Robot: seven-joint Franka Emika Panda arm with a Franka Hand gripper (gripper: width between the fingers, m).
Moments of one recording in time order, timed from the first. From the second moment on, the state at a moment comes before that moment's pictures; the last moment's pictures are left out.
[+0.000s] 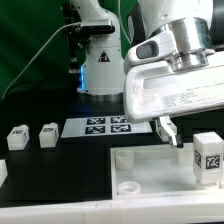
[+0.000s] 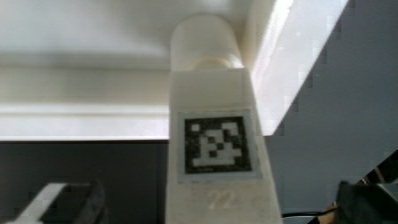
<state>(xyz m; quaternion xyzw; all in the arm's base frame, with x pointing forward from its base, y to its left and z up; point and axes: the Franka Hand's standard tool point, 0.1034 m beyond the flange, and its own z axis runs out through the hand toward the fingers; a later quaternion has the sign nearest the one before) 0.615 0.116 0.087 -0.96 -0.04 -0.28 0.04</state>
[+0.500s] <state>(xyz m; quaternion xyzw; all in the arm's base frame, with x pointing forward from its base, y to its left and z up) 0.606 0.115 0.106 -0.99 -0.05 -0.13 0.05</state>
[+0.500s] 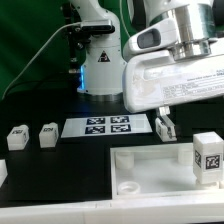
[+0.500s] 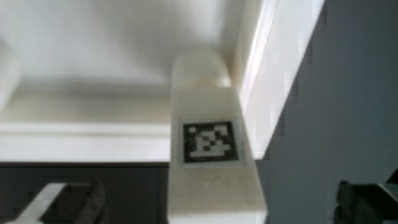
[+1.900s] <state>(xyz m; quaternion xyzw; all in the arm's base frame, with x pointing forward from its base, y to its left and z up) 0.630 0.108 0.091 -1.00 -0.05 0.04 0.06</state>
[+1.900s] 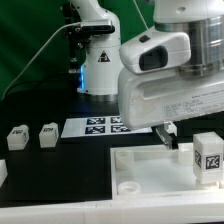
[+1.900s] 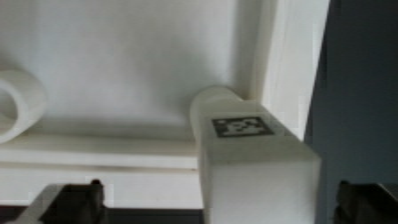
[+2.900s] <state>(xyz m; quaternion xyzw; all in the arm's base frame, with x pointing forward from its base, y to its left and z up) 0.627 0.115 0.086 -1.00 -0.04 0.04 0.06</state>
